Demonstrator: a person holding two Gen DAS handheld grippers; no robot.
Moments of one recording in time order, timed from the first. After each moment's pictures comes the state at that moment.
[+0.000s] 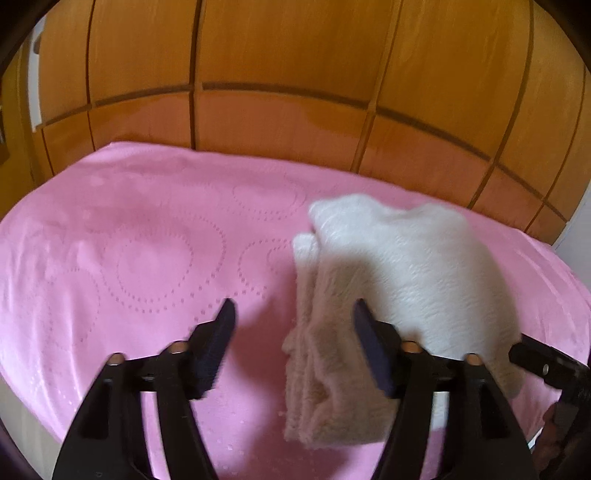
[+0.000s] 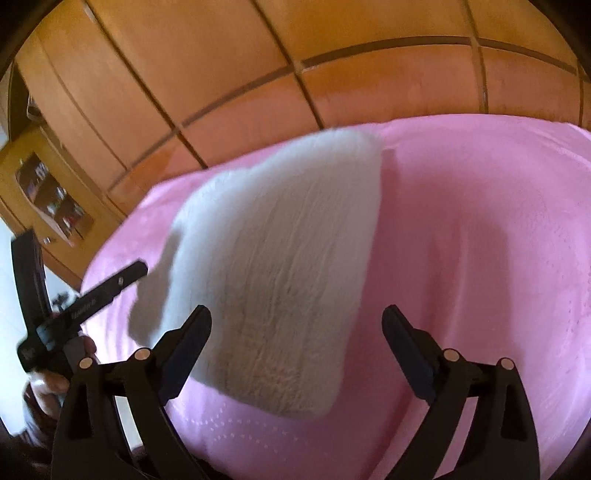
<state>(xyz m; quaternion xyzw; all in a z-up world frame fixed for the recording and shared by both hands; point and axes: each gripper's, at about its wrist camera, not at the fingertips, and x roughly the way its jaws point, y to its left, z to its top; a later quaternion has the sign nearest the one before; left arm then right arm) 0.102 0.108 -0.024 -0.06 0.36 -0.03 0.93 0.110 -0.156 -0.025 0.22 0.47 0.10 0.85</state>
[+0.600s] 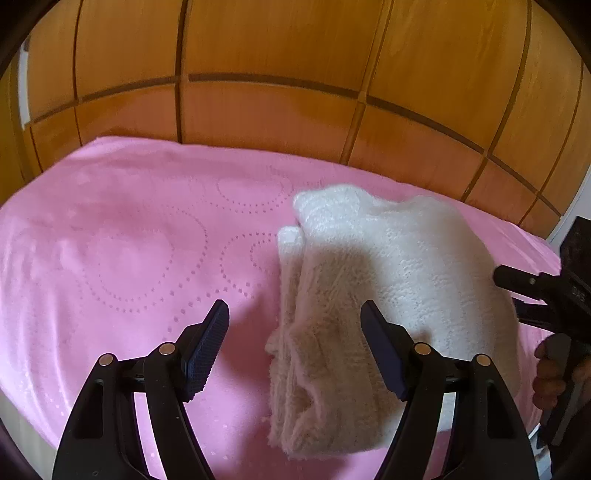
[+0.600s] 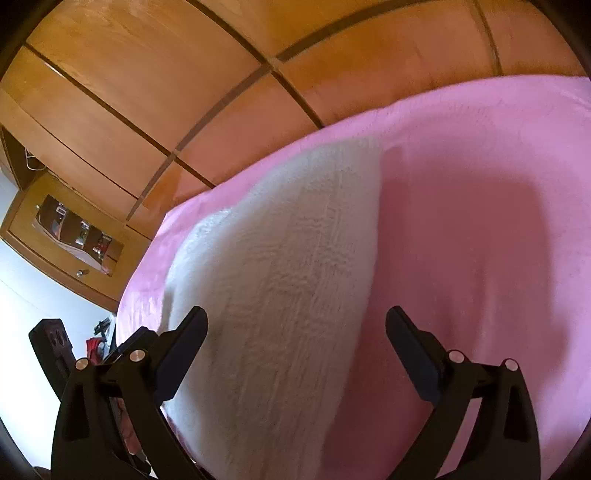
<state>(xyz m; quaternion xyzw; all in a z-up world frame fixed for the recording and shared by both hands) 0.116 0.105 -0.033 -0.06 0.38 -0.05 0.92 0.176 -0.194 -0.048 0.31 0.49 0.15 0.80</state>
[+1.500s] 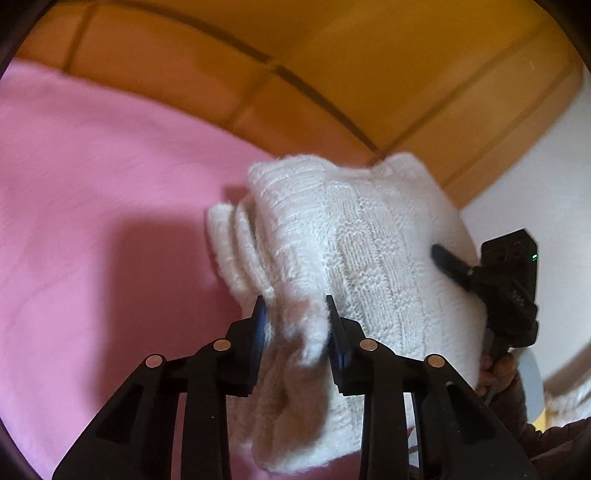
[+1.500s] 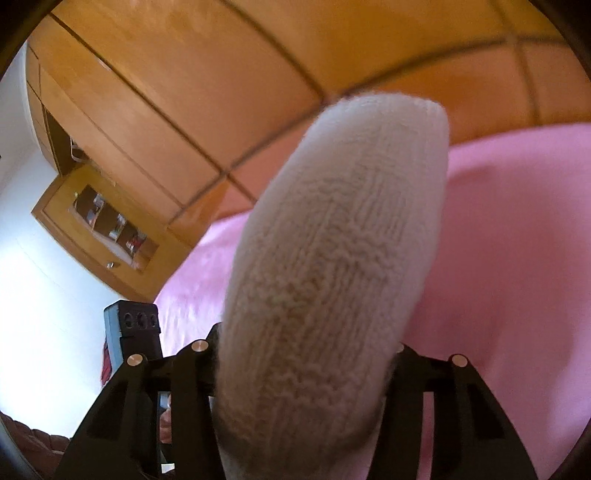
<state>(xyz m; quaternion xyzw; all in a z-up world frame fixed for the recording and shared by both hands) 0.161 0.073 -0.056 -0.21 0.40 -0.32 0.83 0.157 -0.220 0.006 0.30 0.41 0.21 0.84</state>
